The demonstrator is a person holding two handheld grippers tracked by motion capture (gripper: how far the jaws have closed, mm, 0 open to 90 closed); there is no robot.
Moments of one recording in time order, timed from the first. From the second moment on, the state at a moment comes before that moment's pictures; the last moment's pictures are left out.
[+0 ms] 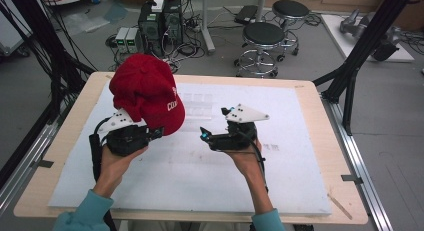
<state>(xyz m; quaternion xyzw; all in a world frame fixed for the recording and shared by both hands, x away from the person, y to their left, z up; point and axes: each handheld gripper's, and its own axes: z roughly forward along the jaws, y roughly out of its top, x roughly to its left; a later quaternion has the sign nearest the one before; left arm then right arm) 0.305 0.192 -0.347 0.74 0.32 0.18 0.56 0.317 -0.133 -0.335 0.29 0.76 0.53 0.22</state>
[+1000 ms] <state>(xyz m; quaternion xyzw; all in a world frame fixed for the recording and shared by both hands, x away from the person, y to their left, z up) 0.379 0.212 -0.332 0.77 0.33 0.27 0.47 0.258 -0.270 -0.417 0.40 0.70 0.53 0.27</state>
